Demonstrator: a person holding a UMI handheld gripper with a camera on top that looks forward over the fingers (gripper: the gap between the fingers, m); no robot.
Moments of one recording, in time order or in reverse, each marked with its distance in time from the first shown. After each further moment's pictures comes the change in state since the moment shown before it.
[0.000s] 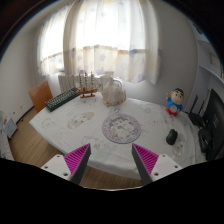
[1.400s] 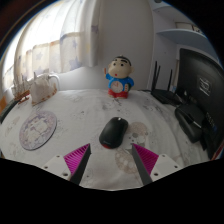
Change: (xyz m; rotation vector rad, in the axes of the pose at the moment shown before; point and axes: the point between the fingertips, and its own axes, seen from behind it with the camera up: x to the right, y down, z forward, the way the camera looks) arm 0.339 0.087 0.155 0.012 0.331 0.215
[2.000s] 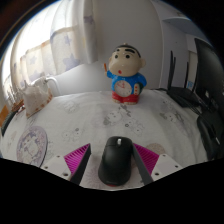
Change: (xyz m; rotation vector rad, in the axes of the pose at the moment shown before) arm -0.012 -0.050 0.112 -0.060 -0.120 0.051
